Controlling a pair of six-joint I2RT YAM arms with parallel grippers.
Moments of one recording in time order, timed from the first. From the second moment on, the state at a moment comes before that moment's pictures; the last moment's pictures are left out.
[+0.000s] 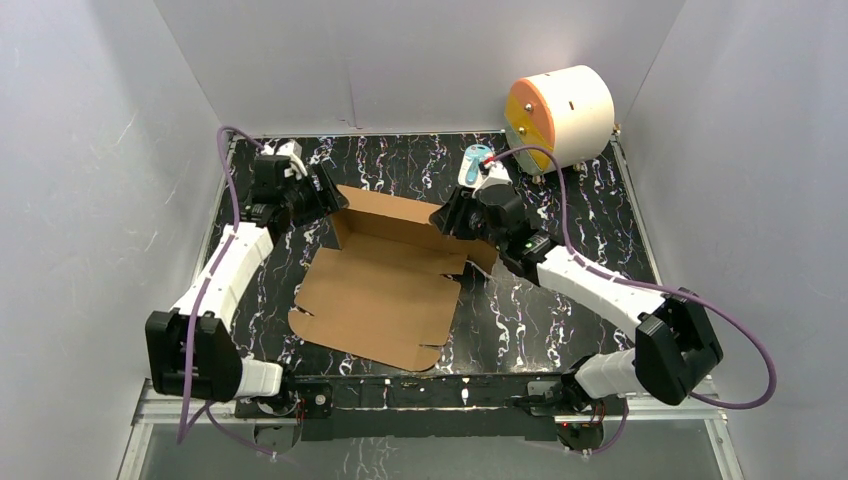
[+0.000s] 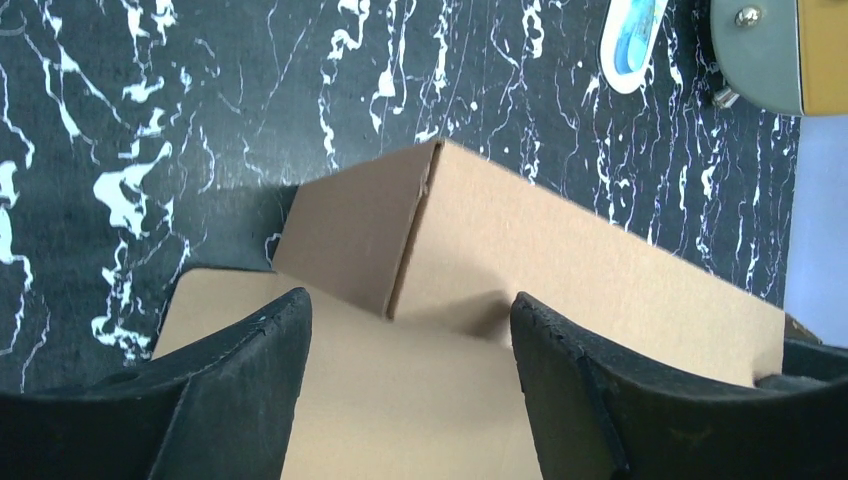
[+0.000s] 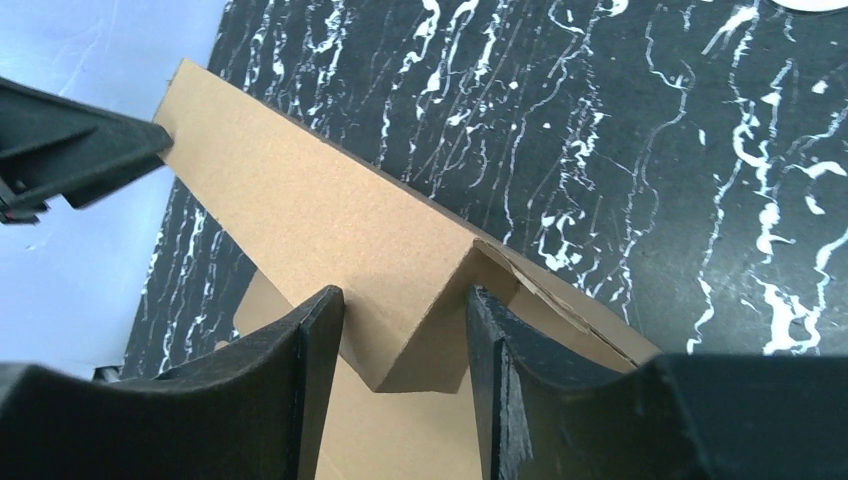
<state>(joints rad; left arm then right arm) -0.13 1.37 1.12 -0.41 0.20 -0.48 0.71 1.33 0.92 0.03 0.06 0.67</state>
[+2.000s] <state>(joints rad) -0.74 1.09 0.56 0.00 -0.07 -0.59 0.38 1.23 0.56 0.44 -0.29 -0.05</state>
